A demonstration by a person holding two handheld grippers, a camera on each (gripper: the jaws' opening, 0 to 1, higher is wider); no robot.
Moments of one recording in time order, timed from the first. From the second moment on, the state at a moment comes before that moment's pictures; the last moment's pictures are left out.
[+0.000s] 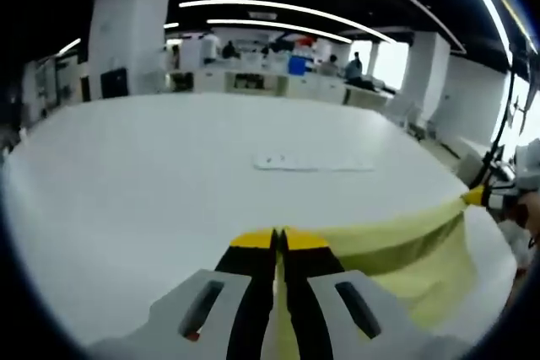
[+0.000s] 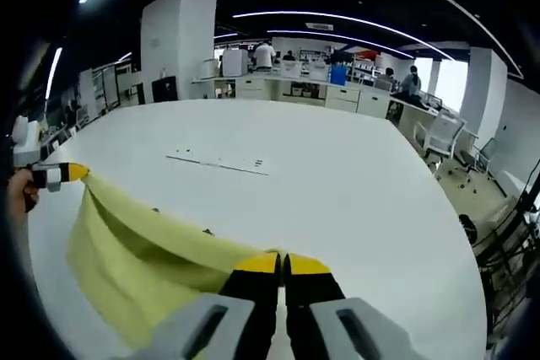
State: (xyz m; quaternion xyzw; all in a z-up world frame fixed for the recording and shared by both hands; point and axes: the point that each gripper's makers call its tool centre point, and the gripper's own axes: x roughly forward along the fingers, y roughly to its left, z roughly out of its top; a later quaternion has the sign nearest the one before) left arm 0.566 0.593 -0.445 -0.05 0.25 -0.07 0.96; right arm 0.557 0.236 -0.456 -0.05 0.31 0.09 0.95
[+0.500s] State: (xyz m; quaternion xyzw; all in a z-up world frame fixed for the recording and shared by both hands) left arm 0.580 0.601 -0.493 -0.06 0.29 -0.04 0.95; right arm 0.574 0.239 -0.499 -0.02 0.35 0.09 0.93
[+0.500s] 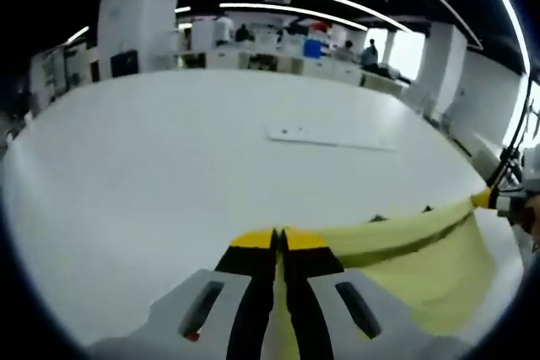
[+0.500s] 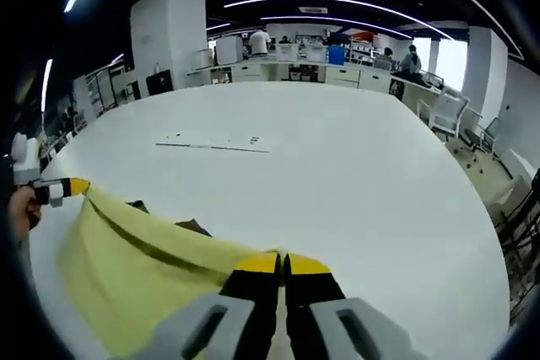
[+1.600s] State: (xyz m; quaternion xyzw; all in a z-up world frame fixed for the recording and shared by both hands) left arm 0.567 0.586 -0.501 0.04 0.27 -0.21 0.94; right arm 0.556 0.234 -0.515 -0.05 0.36 0.15 0.92
